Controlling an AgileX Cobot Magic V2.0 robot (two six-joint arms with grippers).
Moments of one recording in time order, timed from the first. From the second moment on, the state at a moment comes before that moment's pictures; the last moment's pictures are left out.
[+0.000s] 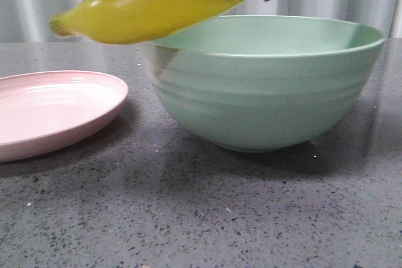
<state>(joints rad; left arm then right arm) -0.76 1.26 -0.94 -0.97 0.53 0.72 0.40 1.19 -0.93 0.79 0.46 -0.06</state>
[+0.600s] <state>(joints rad) -0.76 1.26 -0.94 -0.97 0.53 0.72 0.40 1.21 -0.93 0.82 0.44 -0.05</state>
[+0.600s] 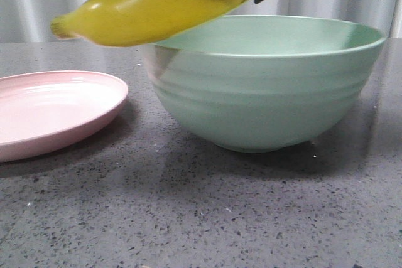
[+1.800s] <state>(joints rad) -0.76 1.21 -1.12 -0.95 0.53 0.72 0.29 1.16 -0.93 0.58 0.38 -0.07</state>
